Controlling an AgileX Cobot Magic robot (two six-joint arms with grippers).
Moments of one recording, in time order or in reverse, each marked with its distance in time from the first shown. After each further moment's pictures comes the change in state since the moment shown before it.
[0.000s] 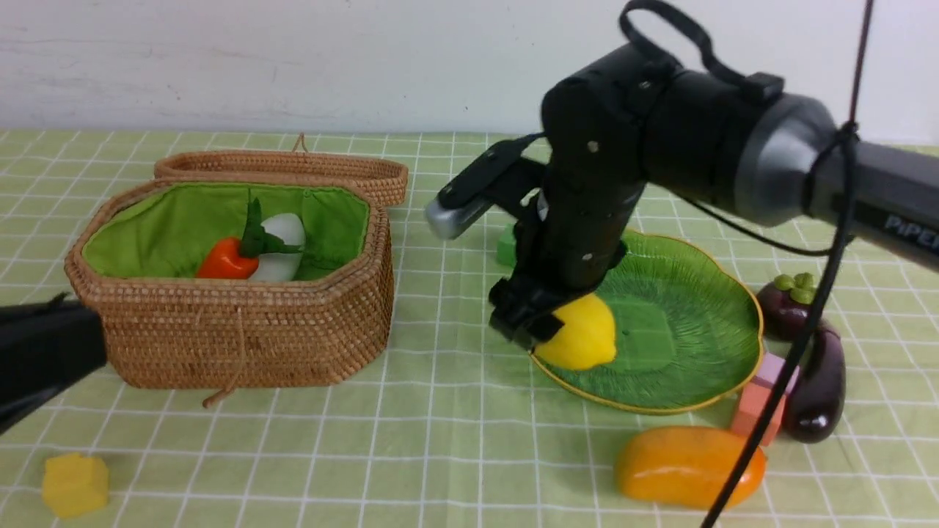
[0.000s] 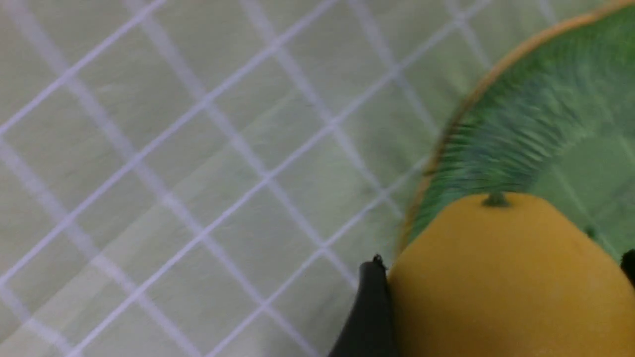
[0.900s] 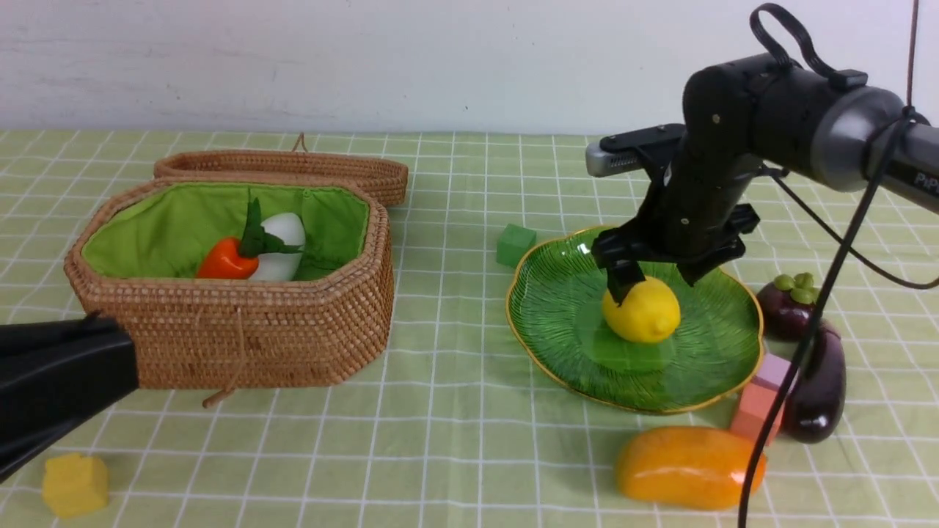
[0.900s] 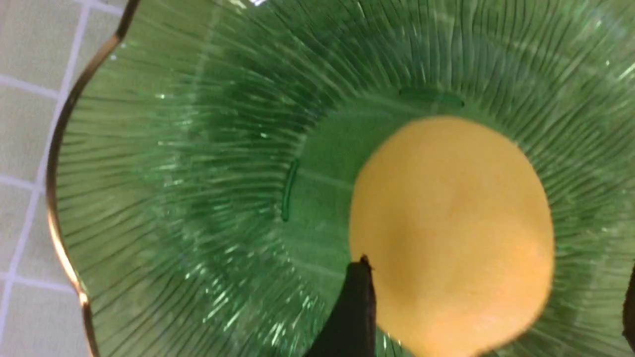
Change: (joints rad) right arm -0.272 0.121 -0.066 0.063 -0.011 0.204; left arm 0.000 0.000 0.000 -0.176 0.027 0.248
